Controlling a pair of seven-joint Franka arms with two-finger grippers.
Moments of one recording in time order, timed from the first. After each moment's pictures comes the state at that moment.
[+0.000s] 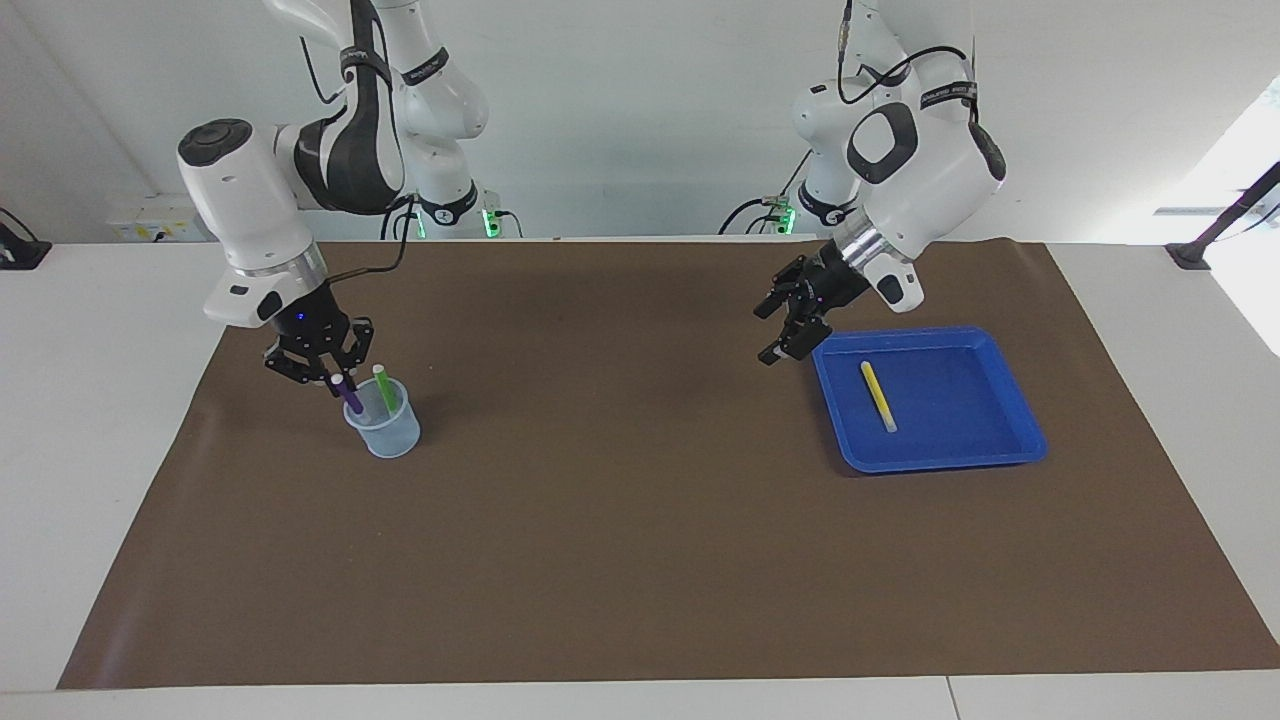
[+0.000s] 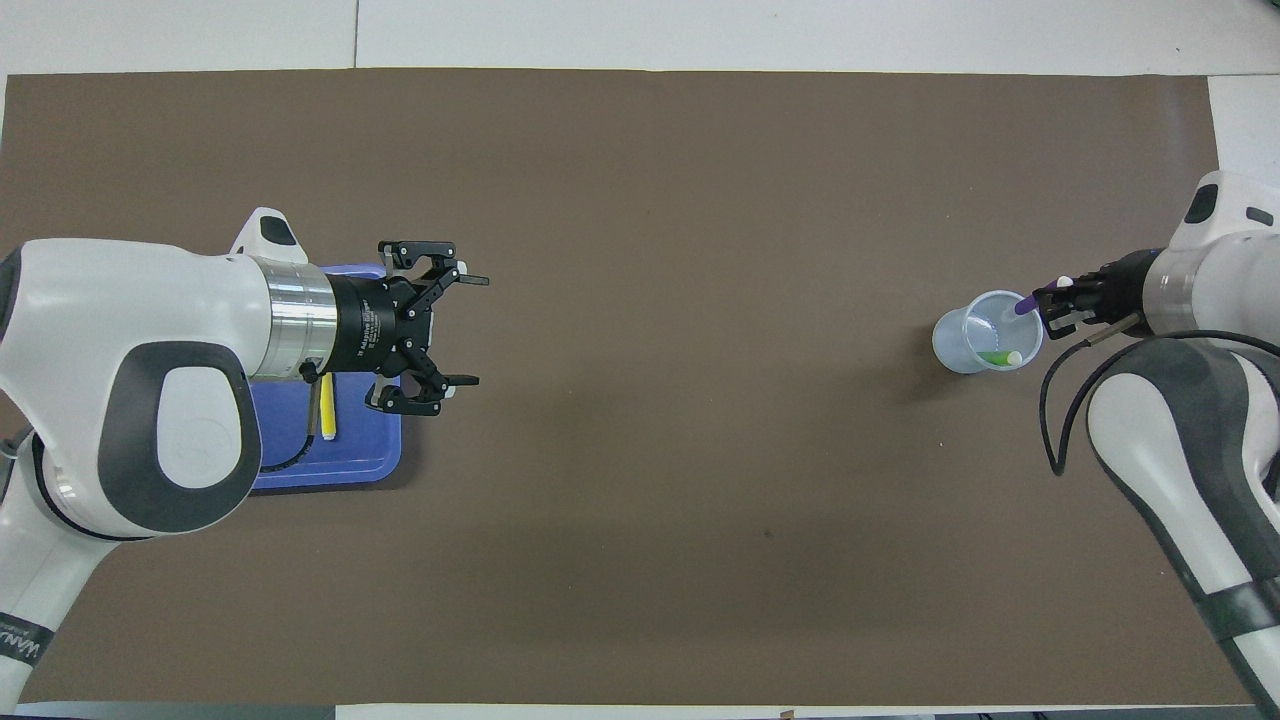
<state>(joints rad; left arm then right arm) 0.16 -0.05 -0.49 -2.06 -0.69 2.17 -1.23 -0.28 -0.03 0.23 -2.12 0.08 2.31 -0.55</state>
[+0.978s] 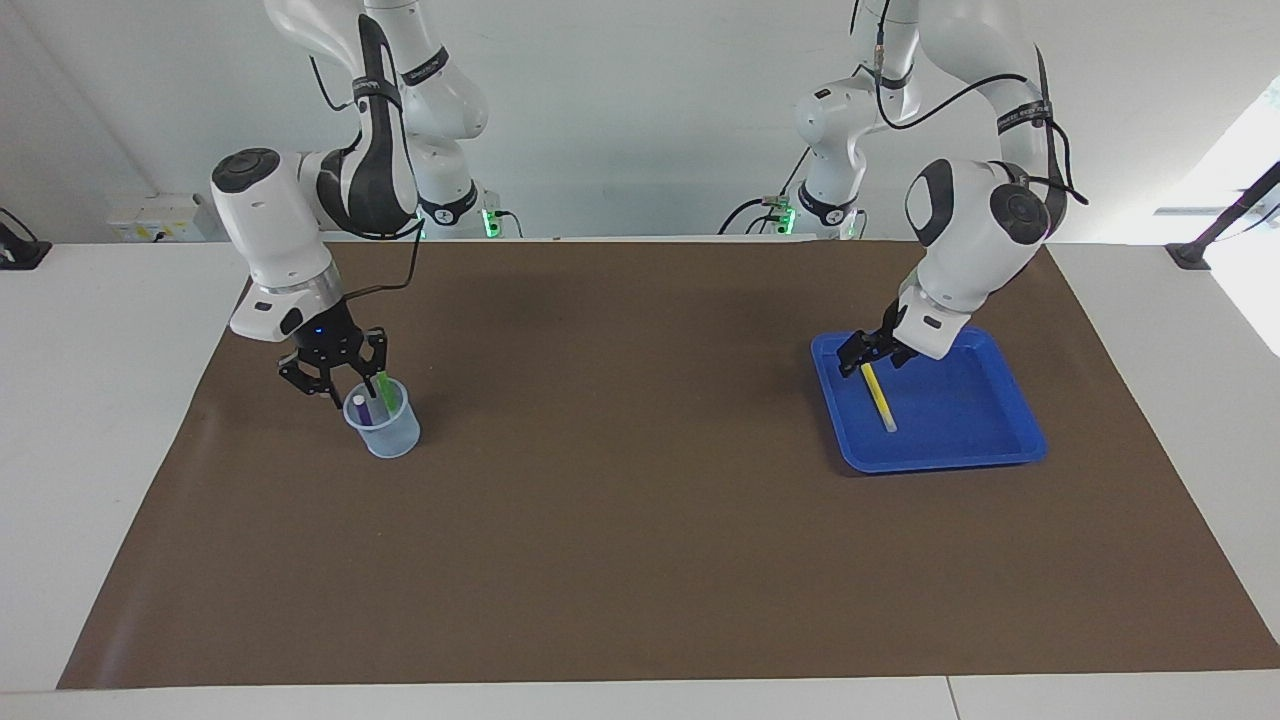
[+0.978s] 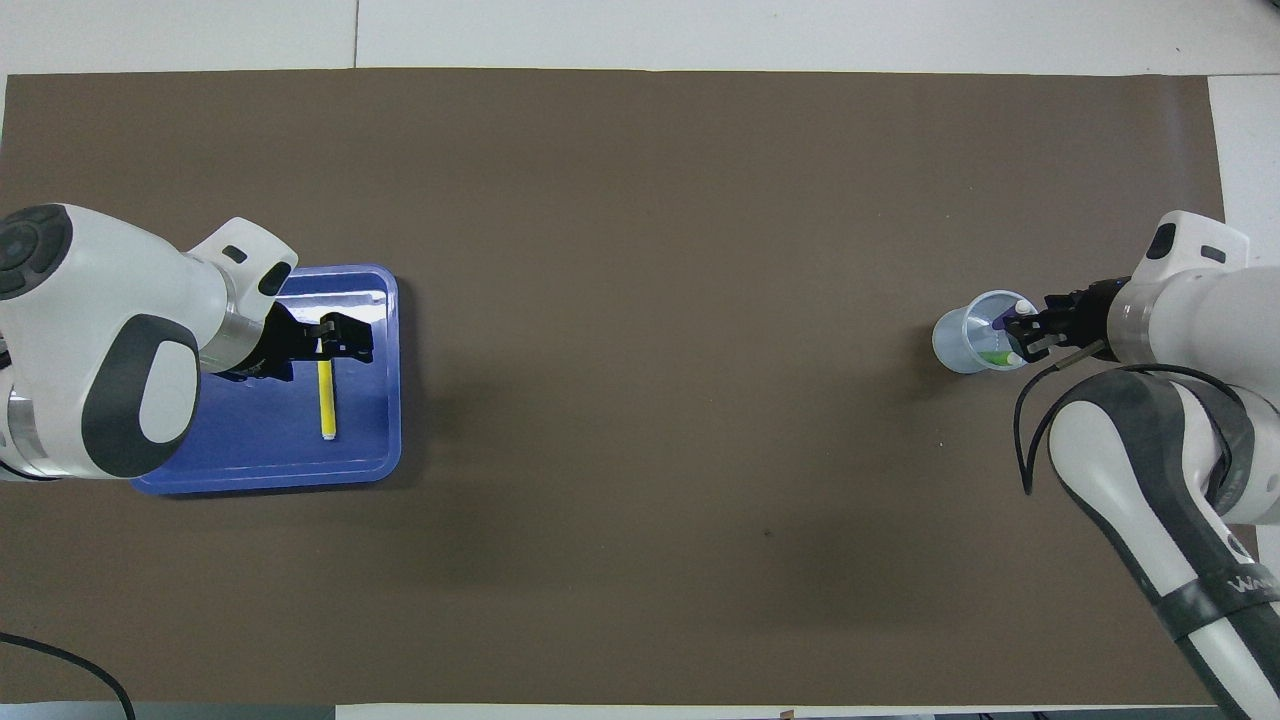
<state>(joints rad) 0.30 0.07 -0.48 -2.08 -0.09 2.07 -0.19 -0.28 -0.03 0.23 -2.23 0.08 2.43 -0.55</state>
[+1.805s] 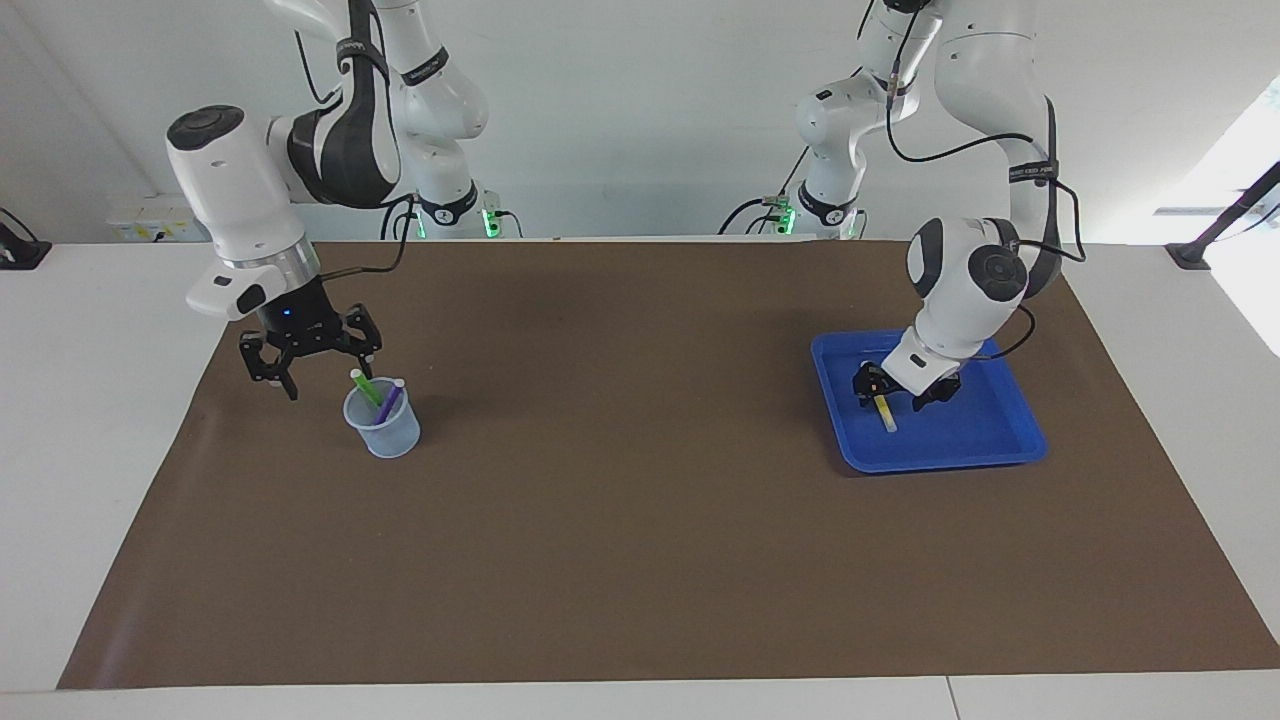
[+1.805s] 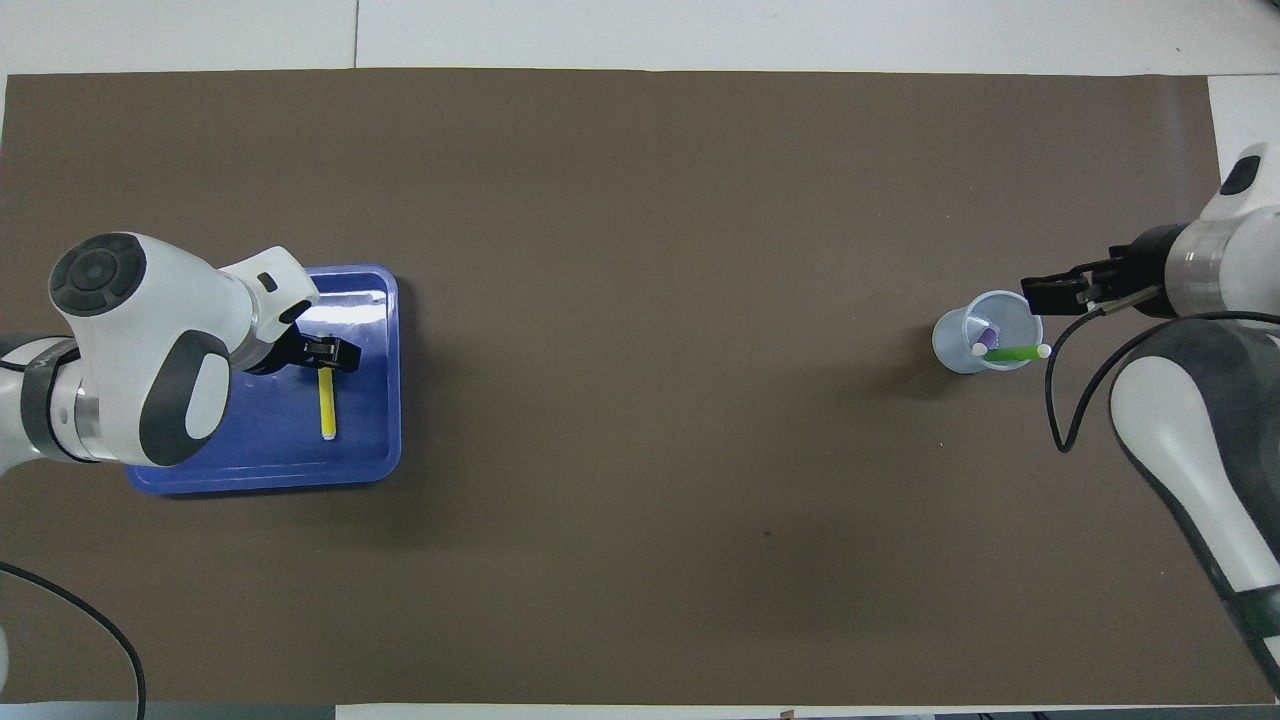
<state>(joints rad) 0.35 0.21 -0.48 -2.15 0.10 2.28 -0.01 -0.28 -0.03 0.23 -2.00 0.08 2.18 -0.37</state>
